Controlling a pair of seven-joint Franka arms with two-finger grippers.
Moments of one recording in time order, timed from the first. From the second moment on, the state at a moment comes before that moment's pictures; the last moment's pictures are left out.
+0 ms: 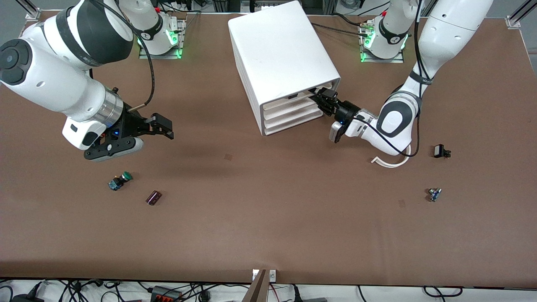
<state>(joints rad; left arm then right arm) -0.04 0.52 -0.23 -2.02 -1.13 1.50 0.90 0.32 0.26 -0.04 -1.51 0.22 1.84 0.04</state>
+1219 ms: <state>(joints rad) -0.01 0.64 -0.15 -1.73 -1.07 1.53 0.91 0.52 0.35 -0.04 -1.39 0.23 1.97 0.26</state>
